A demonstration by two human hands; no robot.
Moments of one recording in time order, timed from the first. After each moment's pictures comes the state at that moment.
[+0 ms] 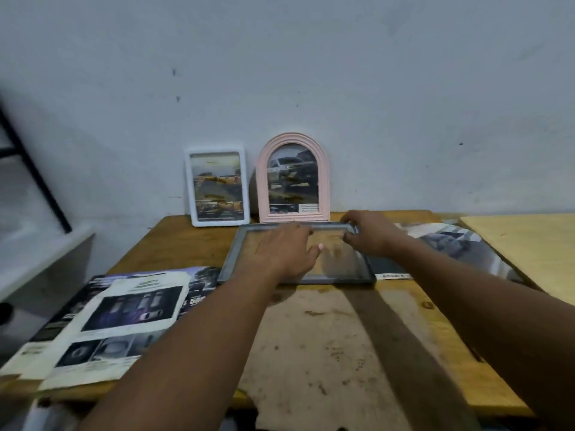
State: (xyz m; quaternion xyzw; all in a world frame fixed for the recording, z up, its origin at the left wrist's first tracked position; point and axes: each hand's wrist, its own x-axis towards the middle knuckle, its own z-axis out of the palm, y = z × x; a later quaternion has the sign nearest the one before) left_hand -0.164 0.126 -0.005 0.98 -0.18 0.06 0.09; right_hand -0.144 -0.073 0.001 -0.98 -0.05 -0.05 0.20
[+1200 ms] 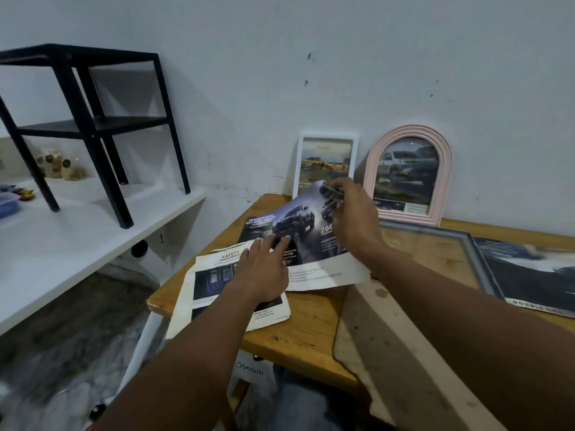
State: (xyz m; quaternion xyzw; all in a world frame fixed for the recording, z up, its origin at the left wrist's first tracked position) left_hand -0.218 0.339 -0.072 0.99 0.02 0.06 0.09; right_hand -0.158 0.156 0.004 -0.88 -0.17 -0.24 0.38
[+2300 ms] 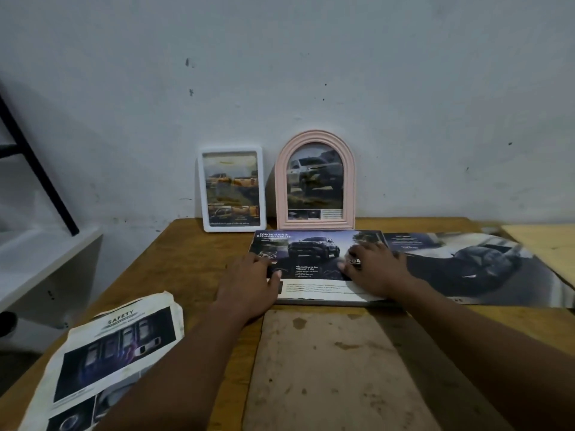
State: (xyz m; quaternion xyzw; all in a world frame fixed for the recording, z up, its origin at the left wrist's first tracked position) left_hand -0.127 0.222 -0.074 0.99 -0.07 0.11 0.09; right_hand -0.097 -0.049 -0.078 -0.99 -0.05 -0.02 0.10
